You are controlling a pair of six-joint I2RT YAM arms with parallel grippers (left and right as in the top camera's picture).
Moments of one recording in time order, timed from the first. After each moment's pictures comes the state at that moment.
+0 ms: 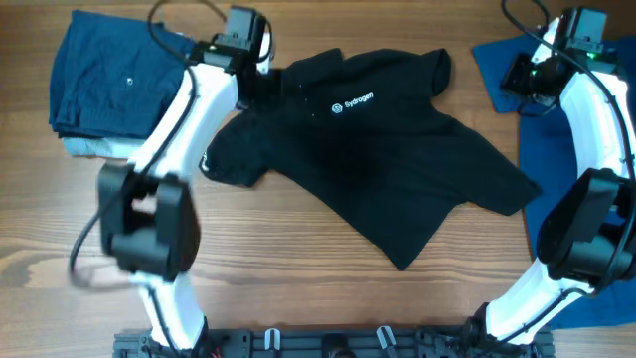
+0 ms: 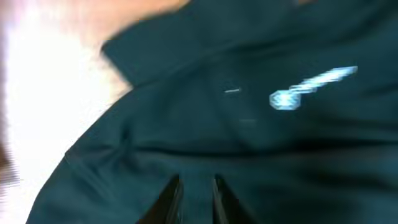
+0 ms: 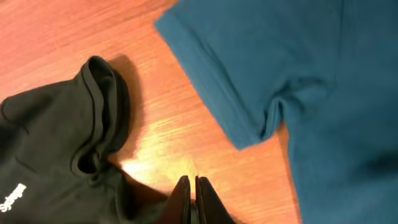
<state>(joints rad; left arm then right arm) -0.27 2.00 1.71 -0.87 0.11 -0.24 -0.24 1.95 1.60 -0.72 -0.12 0.17</state>
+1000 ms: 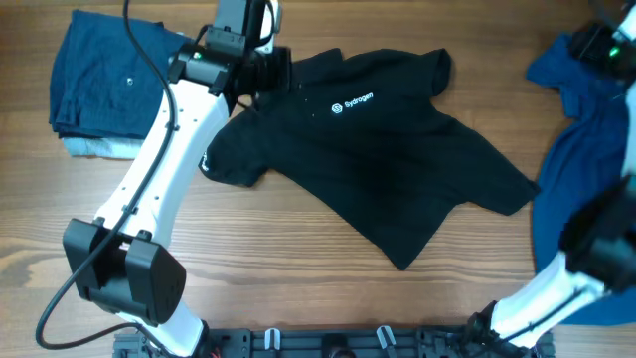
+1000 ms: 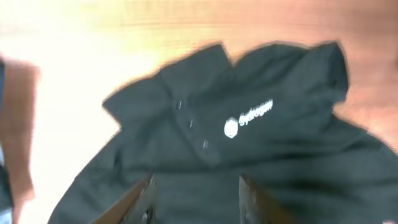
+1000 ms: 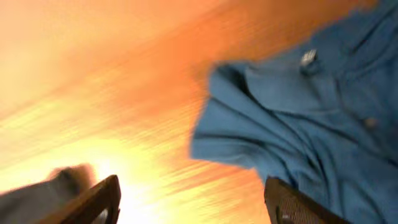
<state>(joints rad) -0.32 1.80 1.71 -0.80 0.09 -0.24 -0.47 1.97 1.81 -0.62 -0.22 0.08</state>
